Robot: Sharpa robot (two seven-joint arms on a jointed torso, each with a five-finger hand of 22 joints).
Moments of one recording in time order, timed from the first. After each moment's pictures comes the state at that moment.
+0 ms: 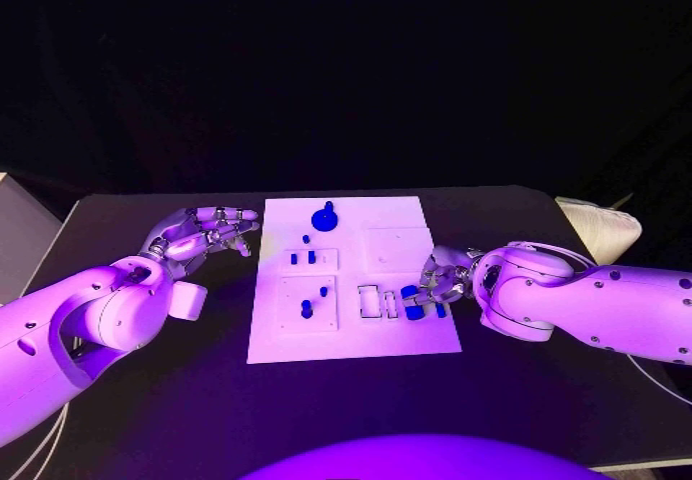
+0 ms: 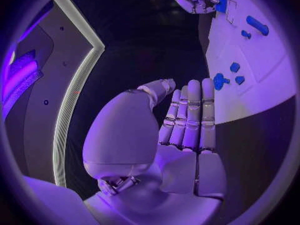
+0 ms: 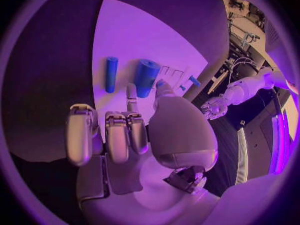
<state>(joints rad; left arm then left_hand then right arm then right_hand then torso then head) 0.92 -0.89 0.25 1.52 -0.27 -0.17 0.20 1.41 -0.18 0.52 0.04 0.29 0.89 0.21 0.19 0.35 0.93 0.15 0.41 0.14 0.94 0.07 1.04 0.35 0.17 0.85 0.16 0.88 0.69 1.13 -1.06 -0.15 1.77 -1.29 -0.23 -0.55 1.15 -0.10 -0.12 0.30 0.32 1.03 0.07 0.38 0.42 1.47 0.00 1.56 1.31 1.47 -0.06 1.56 1.31 0.05 1.47 0.04 1.37 1.31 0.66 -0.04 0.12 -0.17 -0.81</state>
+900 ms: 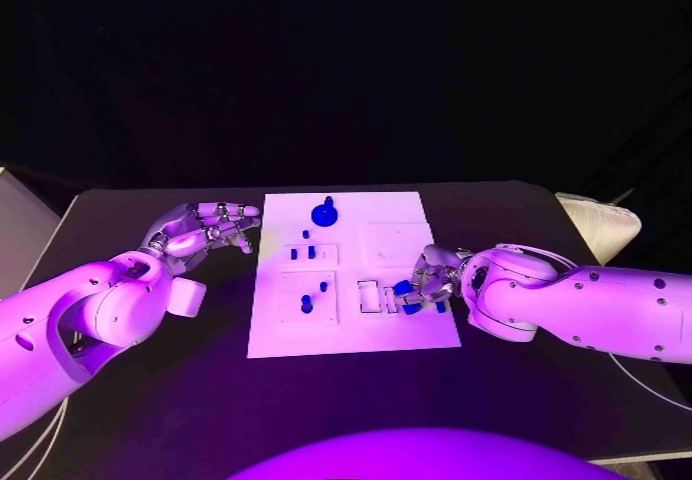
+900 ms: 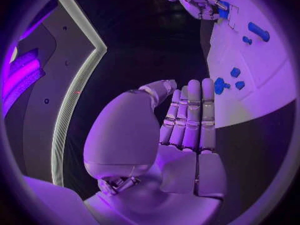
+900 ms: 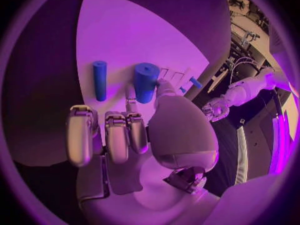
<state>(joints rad) 0.92 -0.90 0.25 1.52 -0.27 -0.13 0.20 1.43 -0.17 0.52 0.03 0.30 0.89 0.21 0.20 0.35 0.93 0.15 0.42 0.14 0.94 0.07 1.04 0.35 0.17 0.86 0.16 0.88 0.69 1.10 -1.01 -0.14 1.74 -1.29 -0.28 -0.56 1.21 -0.08 -0.11 0.29 0.45 1.02 0.07 0.39 0.42 1.47 0.00 1.55 1.31 1.47 -0.06 1.56 1.31 0.05 1.47 0.04 1.40 1.31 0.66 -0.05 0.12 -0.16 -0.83</state>
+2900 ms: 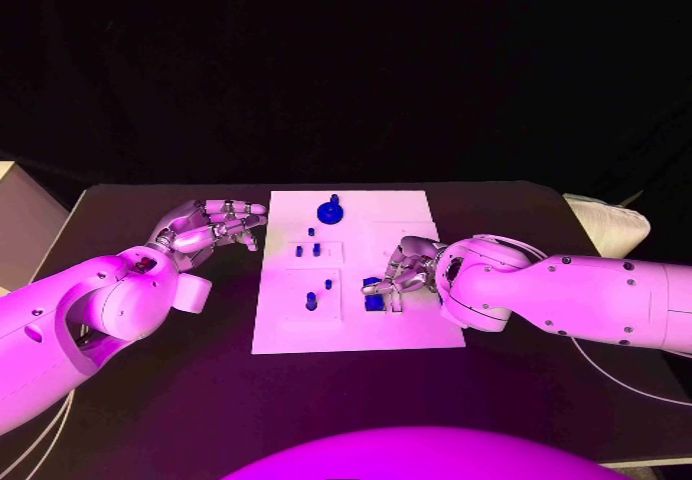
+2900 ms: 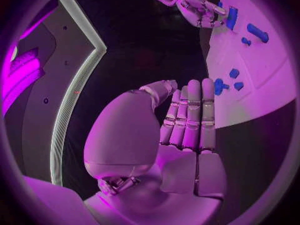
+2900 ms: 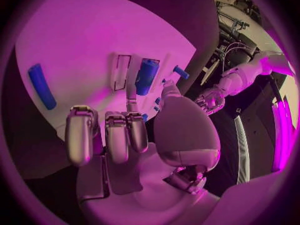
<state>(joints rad) 0.92 -0.90 0.25 1.53 -0.27 -0.13 0.19 1.43 -0.17 0.53 0.03 0.30 0.89 0.21 0.20 0.35 0.93 0.15 0.42 0.14 0.94 0.07 1.04 0.34 0.17 0.86 0.16 0.88 0.70 1.14 -0.89 -0.15 1.72 -1.16 -0.31 -0.57 1.07 -0.14 -0.14 0.30 0.15 1.02 0.07 0.40 0.45 1.47 0.00 1.52 1.31 1.47 -0.06 1.57 1.31 0.05 1.47 0.04 1.39 1.31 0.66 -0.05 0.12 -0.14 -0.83</state>
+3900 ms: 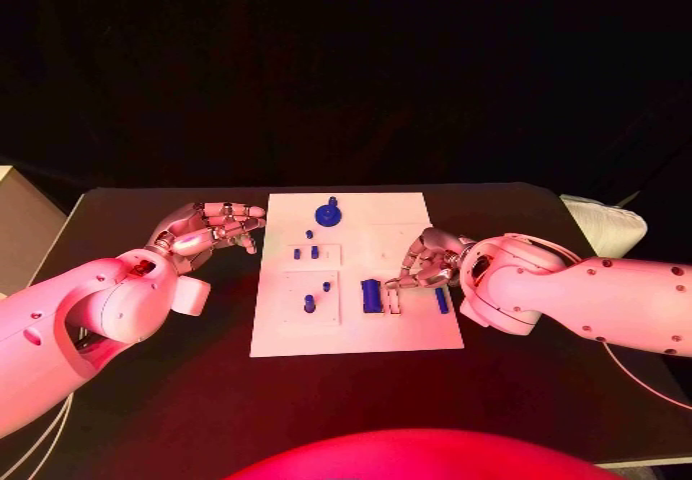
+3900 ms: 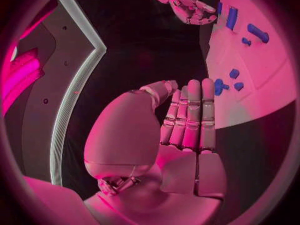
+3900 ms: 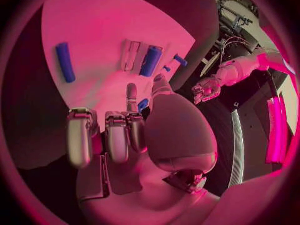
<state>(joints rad) 0.92 -0.89 0.25 1.52 -0.27 -0.12 0.19 1.43 -0.16 0.53 0.03 0.30 0.89 0.21 0.21 0.35 0.93 0.15 0.42 0.14 0.94 0.07 1.04 0.35 0.17 0.86 0.16 0.89 0.70 1.16 -1.02 -0.14 1.79 -1.18 -0.39 -0.52 1.26 -0.13 -0.12 0.30 0.18 1.02 0.07 0.43 0.46 1.46 0.00 1.53 1.31 1.46 -0.07 1.57 1.31 0.03 1.47 0.04 1.44 1.31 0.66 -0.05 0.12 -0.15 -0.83</state>
